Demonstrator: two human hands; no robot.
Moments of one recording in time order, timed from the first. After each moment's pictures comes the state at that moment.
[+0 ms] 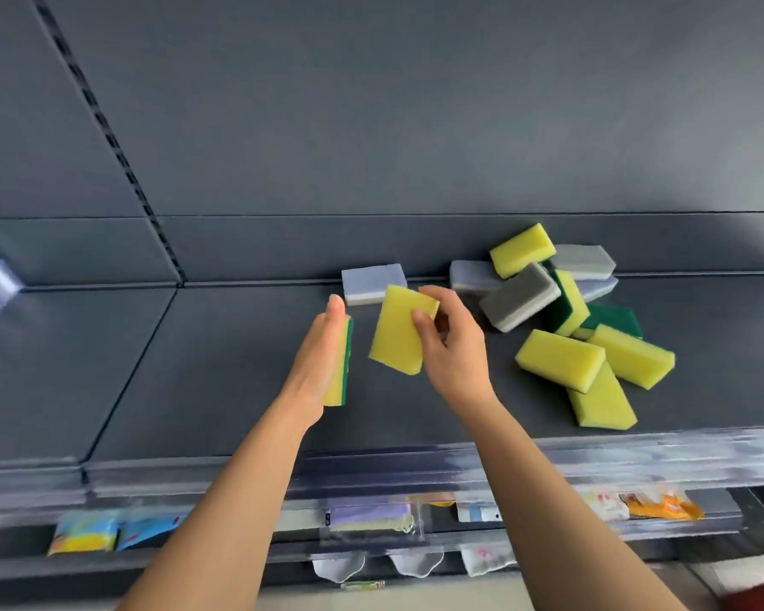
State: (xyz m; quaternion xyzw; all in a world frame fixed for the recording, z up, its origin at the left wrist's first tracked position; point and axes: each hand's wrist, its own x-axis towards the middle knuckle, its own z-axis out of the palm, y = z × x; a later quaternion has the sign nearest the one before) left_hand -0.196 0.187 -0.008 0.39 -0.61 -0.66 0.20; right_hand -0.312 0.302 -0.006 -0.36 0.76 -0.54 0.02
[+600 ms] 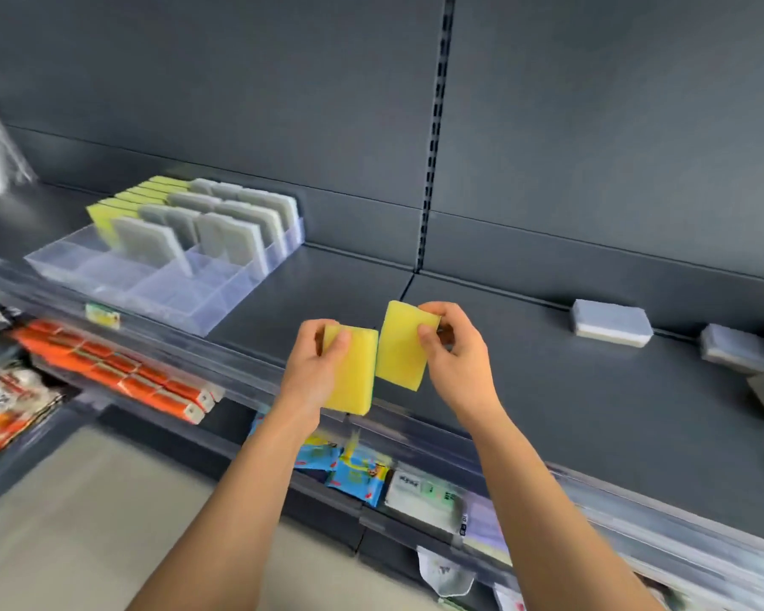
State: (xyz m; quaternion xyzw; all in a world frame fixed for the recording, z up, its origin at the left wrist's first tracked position) left_hand 0.070 0.088 -0.014 0.50 -0.55 -0.52 0.42; right_hand -0.095 0.150 -0.001 -0.49 0.64 -0.56 0.20
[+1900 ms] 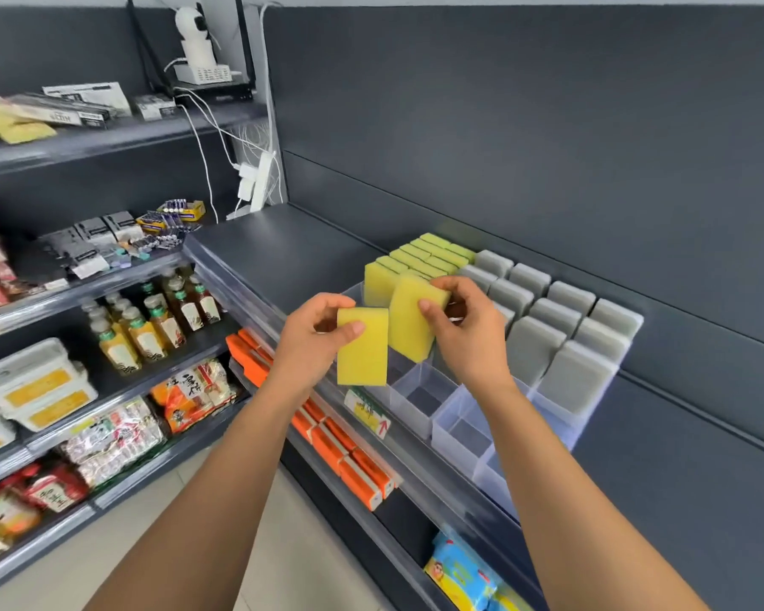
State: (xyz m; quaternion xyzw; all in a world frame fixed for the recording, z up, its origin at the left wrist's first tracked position) left_hand 0.439 -0.231 0.018 0.49 -0.54 -0.42 0.54; right_hand 0.247 -0.236 0.034 -0.62 0.53 -0.53 0.22
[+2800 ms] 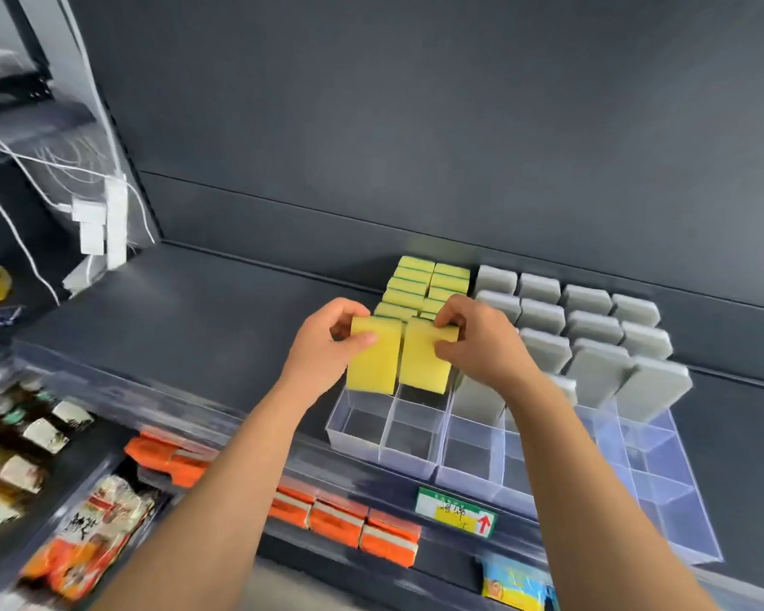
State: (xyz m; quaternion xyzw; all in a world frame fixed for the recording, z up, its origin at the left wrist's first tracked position) left_hand 0.500 -0.441 0.006 0.38 -0.73 -0.46 0.35; right_hand 0.312 -0.349 0.041 -0.57 0.76 -0.29 0.13
